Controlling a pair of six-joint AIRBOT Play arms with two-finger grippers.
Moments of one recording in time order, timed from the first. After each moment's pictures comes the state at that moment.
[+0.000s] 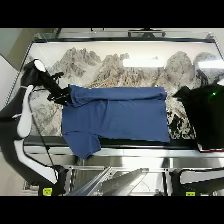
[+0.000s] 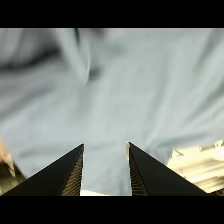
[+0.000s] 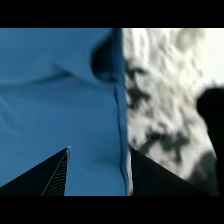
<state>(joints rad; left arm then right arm) 0.10 -1.74 1.60 1.24 -1.73 -1.56 -0.41 -1.61 1.27 -0.88 1.31 1.16</state>
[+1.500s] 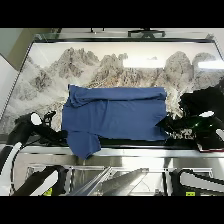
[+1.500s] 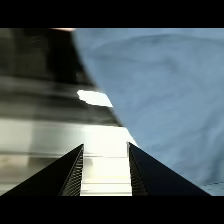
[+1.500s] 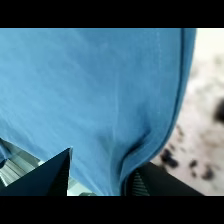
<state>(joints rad) 0.13 -1.04 0.57 1.42 -1.34 -1.58 -0.34 -1.41 0.65 -0.71 1.18 1.00</state>
